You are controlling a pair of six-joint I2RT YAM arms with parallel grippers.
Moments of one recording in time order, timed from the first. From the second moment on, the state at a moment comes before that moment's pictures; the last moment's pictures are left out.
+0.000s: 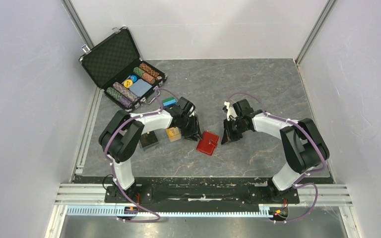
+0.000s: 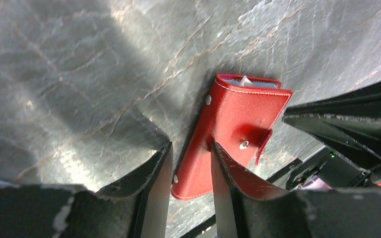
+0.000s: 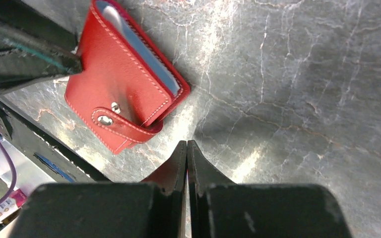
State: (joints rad) left arm -0.64 1.86 1.09 -0.31 0.36 -0.71; right arm 0.40 1.63 0.84 -0.40 -0.46 0.24
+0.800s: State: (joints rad) left arm -0.66 1.76 1.05 -0.34 0.35 -0.74; right arm 0.41 1.77 1.02 -0.38 -0.44 0.21
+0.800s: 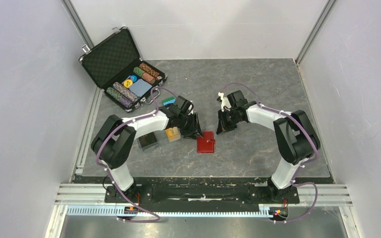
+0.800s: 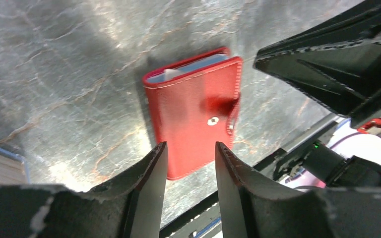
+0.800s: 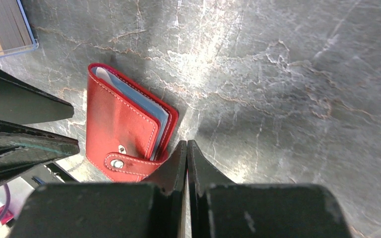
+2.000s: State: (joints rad) left arm -0.69 1.87 1.12 -0.24 0.48 -0.74; right arm 0.46 1.68 0.99 -0.40 -0.48 0.21
